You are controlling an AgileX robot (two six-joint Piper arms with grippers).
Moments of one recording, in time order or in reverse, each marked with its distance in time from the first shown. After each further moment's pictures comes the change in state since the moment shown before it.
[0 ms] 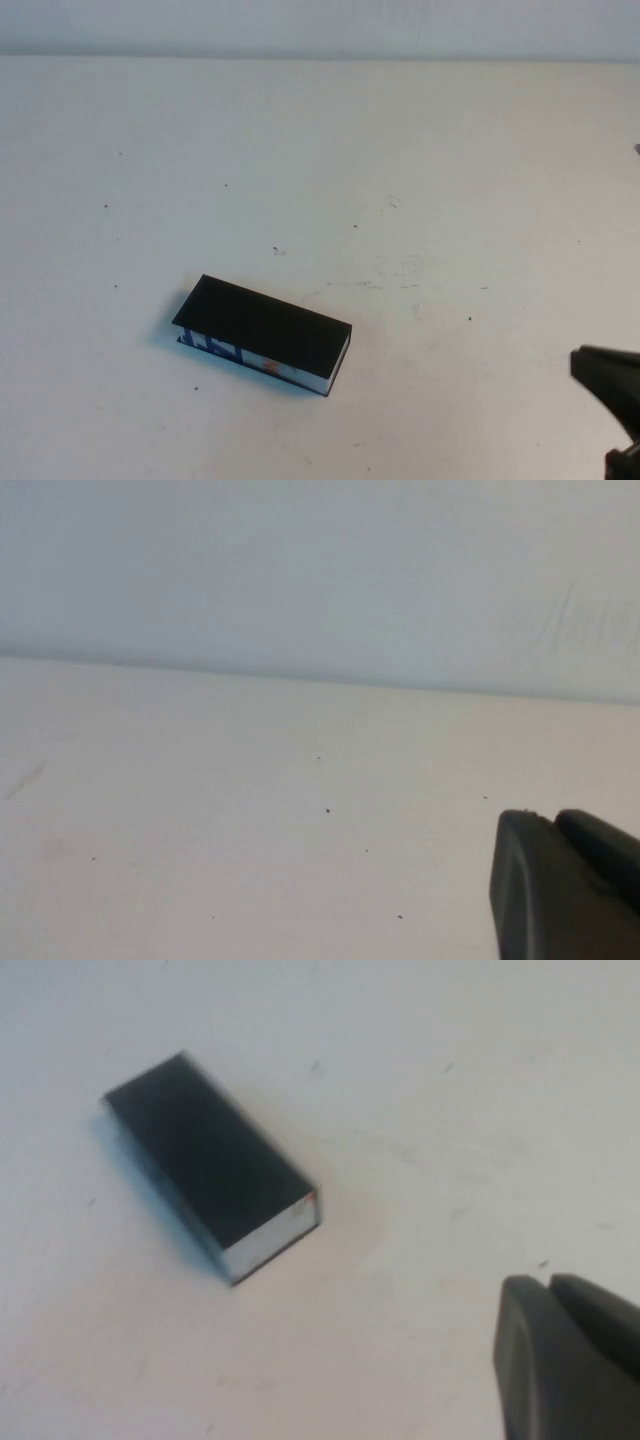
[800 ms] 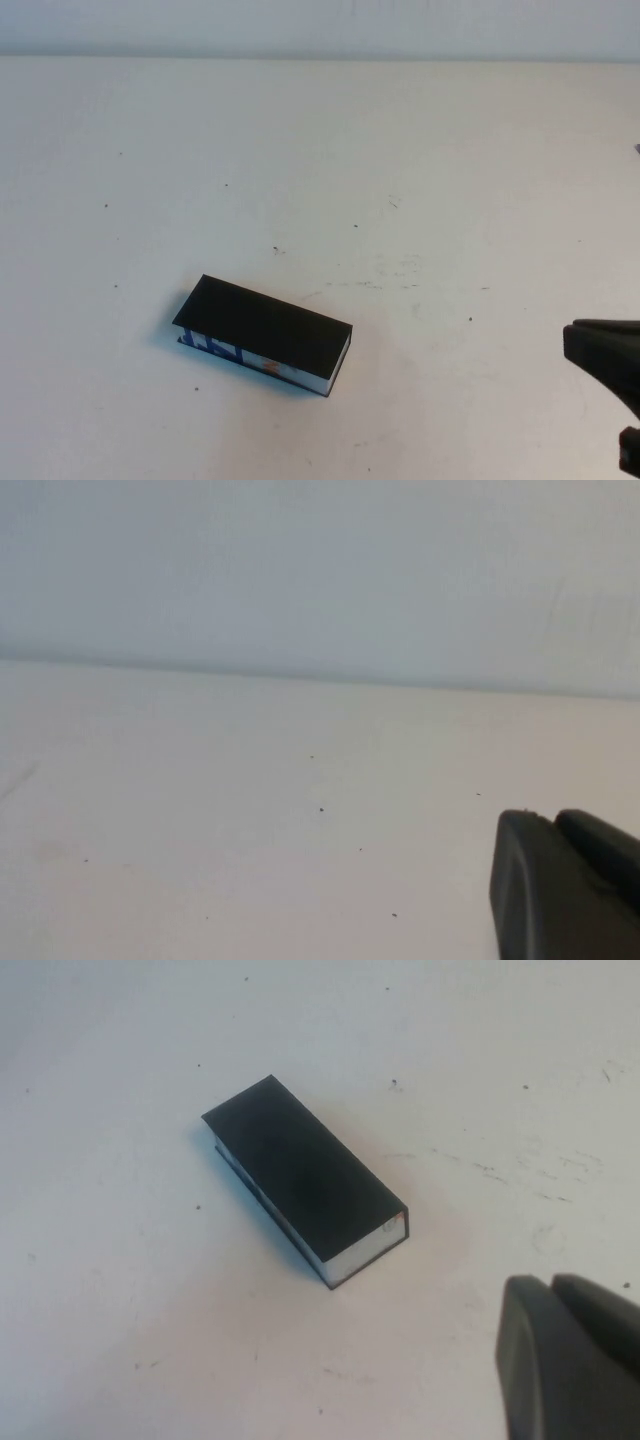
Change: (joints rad) right arm 0.036 0.051 -0.261 0.091 0.251 -0.043; left arm 0.002 0.000 -0.003 0.014 0.019 -0.004
